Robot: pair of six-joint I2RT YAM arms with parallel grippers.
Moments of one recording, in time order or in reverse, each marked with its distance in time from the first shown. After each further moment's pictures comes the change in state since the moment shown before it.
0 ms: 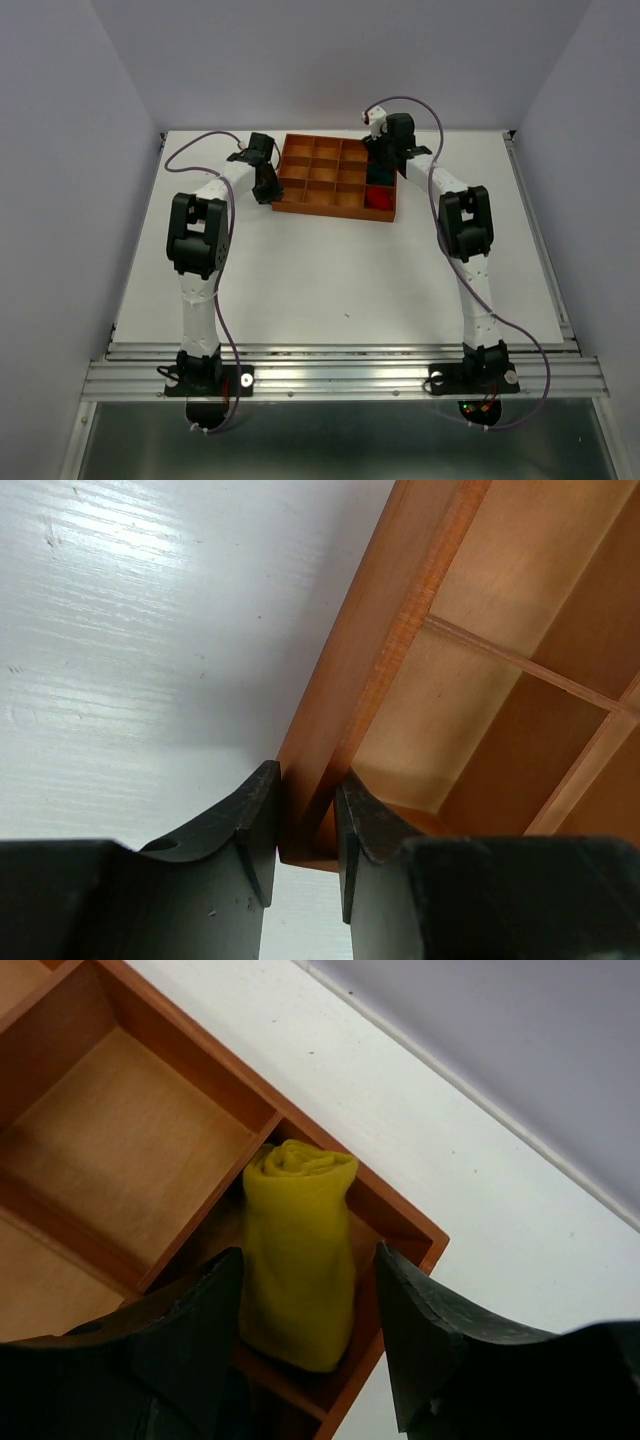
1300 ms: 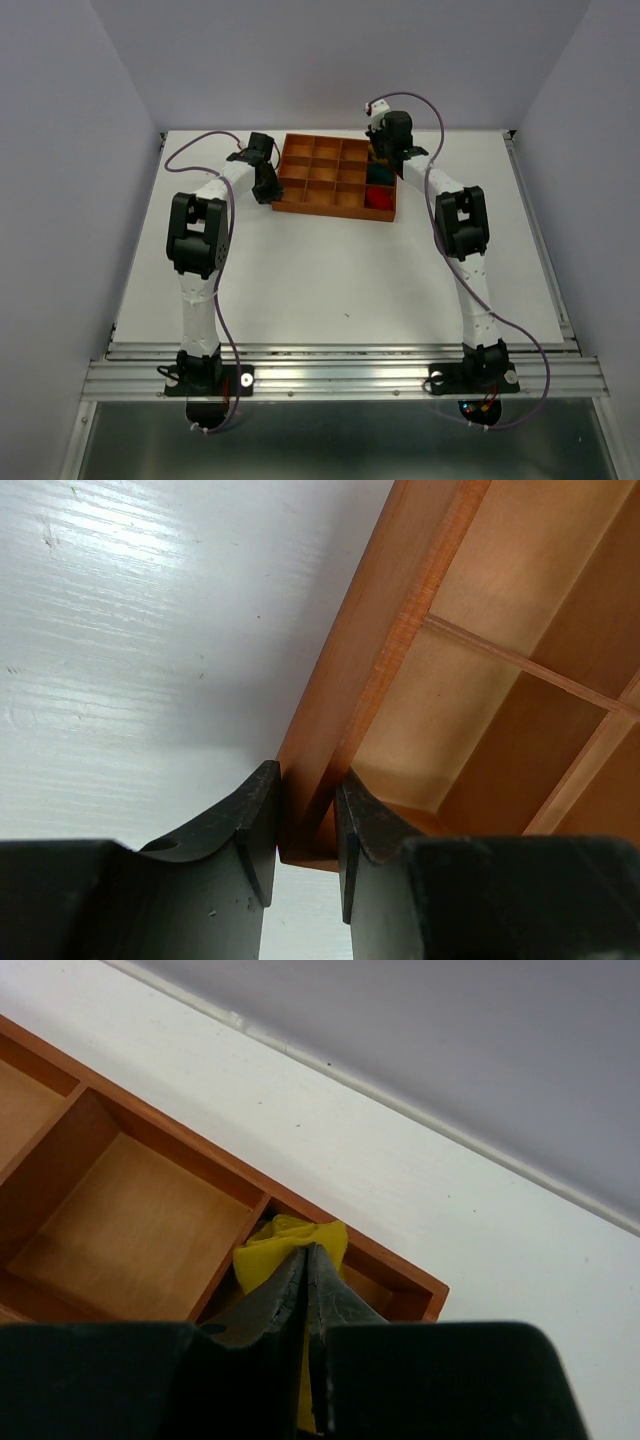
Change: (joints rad) left arm 0.000 0.000 0.000 0.000 0.008 0.000; right arm 0.005 0.001 -0.001 0.127 0.049 0.141
